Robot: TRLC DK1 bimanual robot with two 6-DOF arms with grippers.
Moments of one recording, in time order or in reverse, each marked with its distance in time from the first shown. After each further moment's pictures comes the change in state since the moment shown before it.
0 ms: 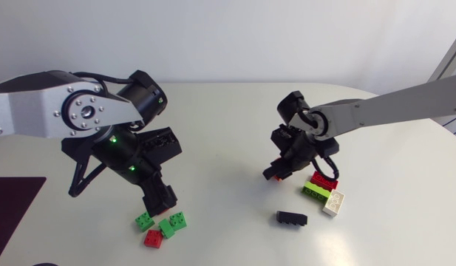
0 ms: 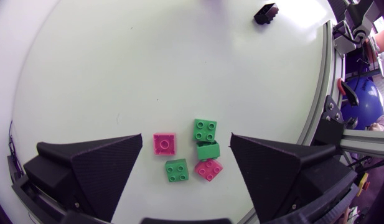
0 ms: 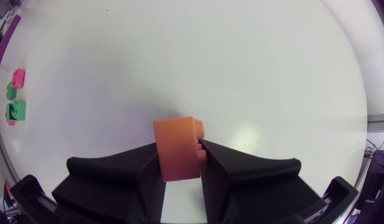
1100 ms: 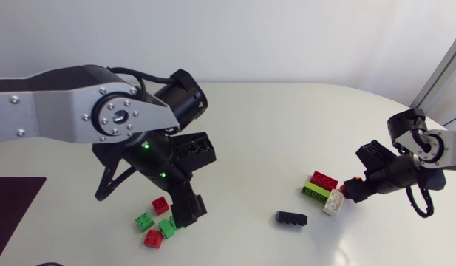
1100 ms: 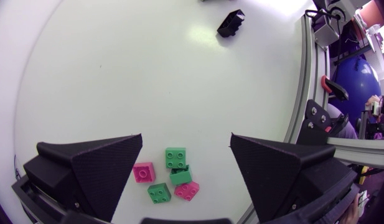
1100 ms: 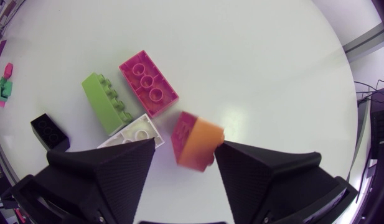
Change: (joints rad) left arm -0.188 0.052 0.093 -0.005 0.008 -0.043; right arm -0.527 -0.363 -0.373 0.052 -0.097 -0.304
